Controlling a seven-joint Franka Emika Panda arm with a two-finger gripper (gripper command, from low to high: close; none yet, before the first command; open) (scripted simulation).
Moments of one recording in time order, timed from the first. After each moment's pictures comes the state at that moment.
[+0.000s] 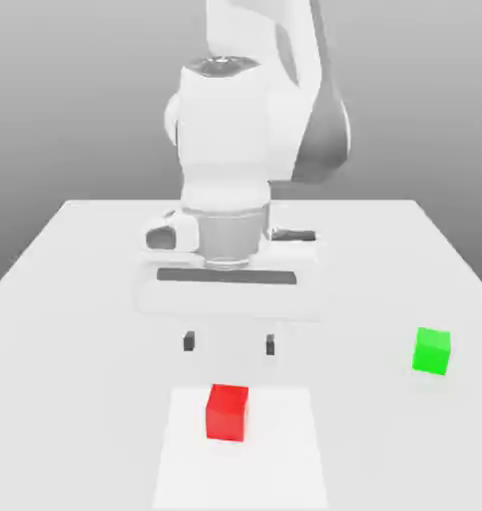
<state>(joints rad) -0.01 -0.05 -0.03 -2.77 0.01 2.77 0.88</state>
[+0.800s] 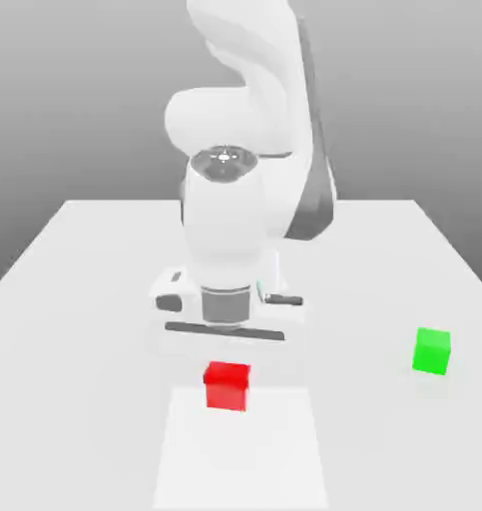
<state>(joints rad) 0.00 -0.01 0.02 -2.80 0.02 2.79 0.93</state>
